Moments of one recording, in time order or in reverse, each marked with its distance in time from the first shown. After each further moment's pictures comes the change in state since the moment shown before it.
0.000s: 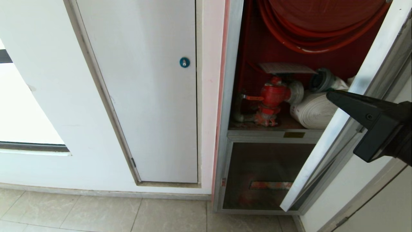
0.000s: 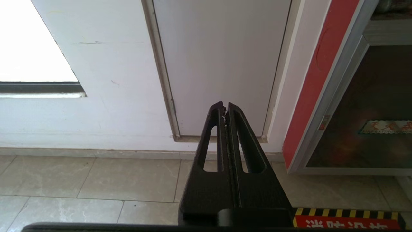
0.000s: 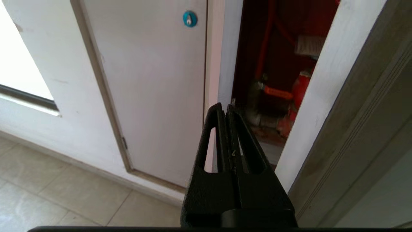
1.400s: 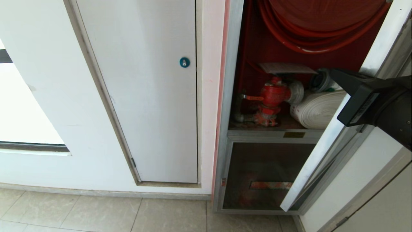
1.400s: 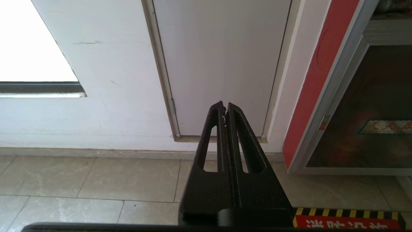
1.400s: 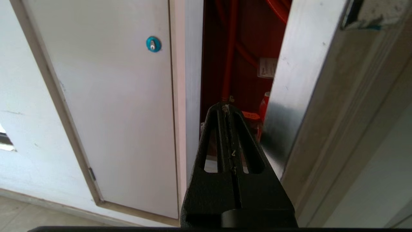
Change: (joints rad) left arm 0.000 0.000 0.000 0.000 0.000 0.000; right arm -0.147 0.083 -0.013 -0.187 0.025 -0.074
